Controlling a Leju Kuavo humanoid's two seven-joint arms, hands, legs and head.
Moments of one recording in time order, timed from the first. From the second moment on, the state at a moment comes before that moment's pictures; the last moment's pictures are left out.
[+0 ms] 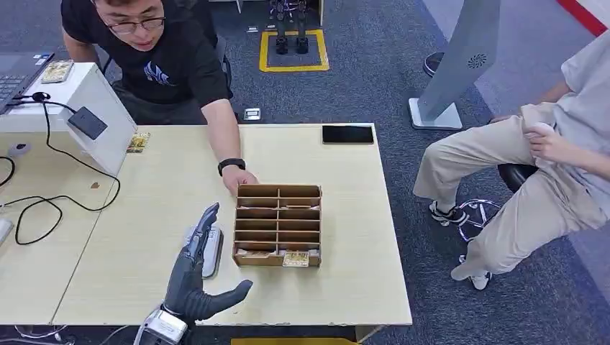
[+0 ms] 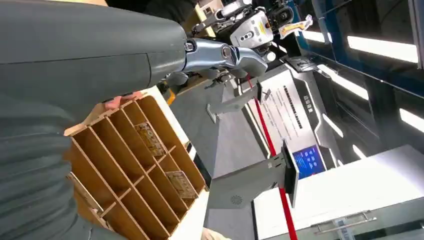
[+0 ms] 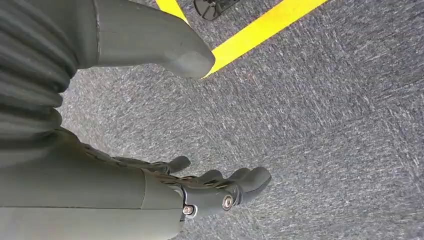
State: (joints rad) left arm 0.13 0.01 -0.47 -1.70 -0.28 0.15 -0.65; right arm -0.05 0.21 -1.09 -0.35 0.68 -0.47 -0.22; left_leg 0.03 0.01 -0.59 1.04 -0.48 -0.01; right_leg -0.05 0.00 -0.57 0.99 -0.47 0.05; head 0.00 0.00
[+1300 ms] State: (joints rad) left arm -0.02 0.05 -0.64 -1.23 -1.36 0.66 -0.06; right arm -0.05 0.21 -1.09 -0.35 0.76 -0.46 -0.18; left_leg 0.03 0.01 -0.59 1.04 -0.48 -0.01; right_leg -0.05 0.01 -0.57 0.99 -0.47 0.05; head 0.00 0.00
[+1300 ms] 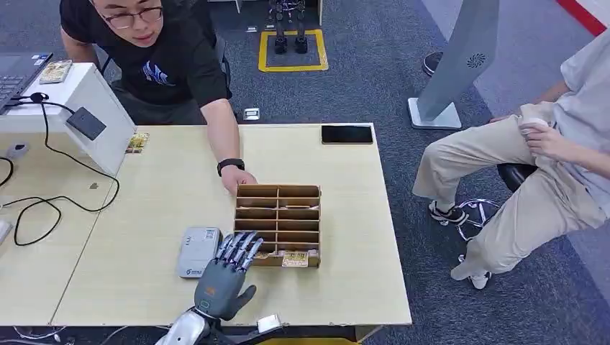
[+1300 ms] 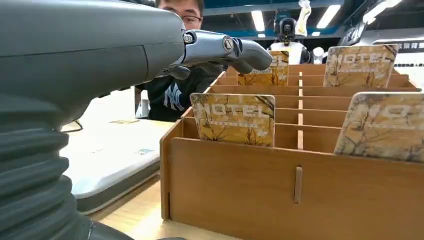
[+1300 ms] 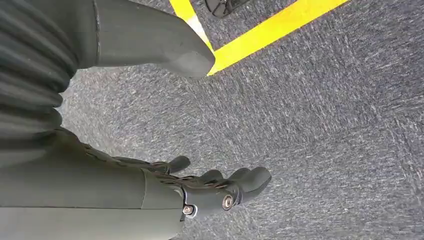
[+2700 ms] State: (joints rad) left arm -0.02 -0.04 -0.61 -1.29 -1.52 0.69 0.02; right arm -0.05 0.21 -1.11 -0.35 0.78 -0.46 -0.18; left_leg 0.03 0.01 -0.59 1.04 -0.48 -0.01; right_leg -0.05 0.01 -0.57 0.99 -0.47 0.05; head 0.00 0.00
